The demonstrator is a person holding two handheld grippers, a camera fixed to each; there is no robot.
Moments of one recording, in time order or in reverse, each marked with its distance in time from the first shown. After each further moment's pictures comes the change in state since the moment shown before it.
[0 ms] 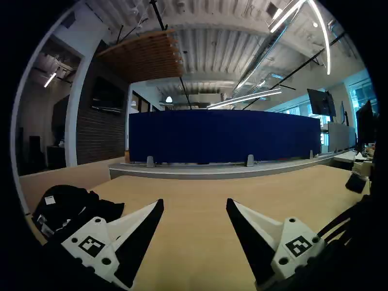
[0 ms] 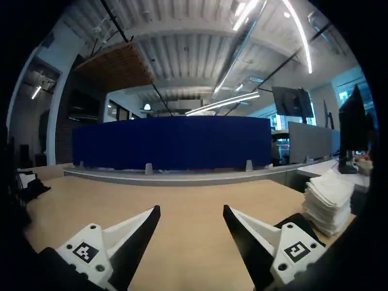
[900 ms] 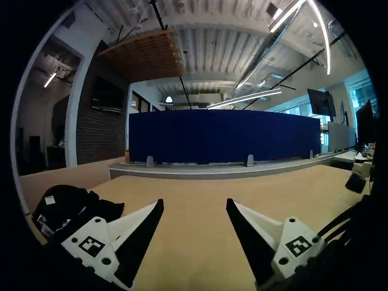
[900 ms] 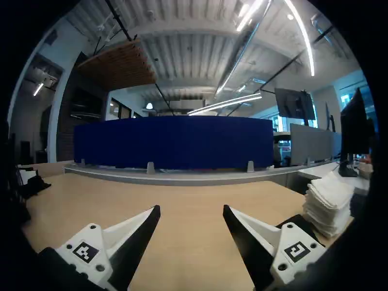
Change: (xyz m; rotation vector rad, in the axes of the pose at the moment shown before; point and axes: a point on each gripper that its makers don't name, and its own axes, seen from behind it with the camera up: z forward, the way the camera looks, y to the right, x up) left arm 0.000 0.000 -0.001 0.000 0.000 0.000; right arm -0.003 -0.002 0.001 0.006 0.000 -0.013
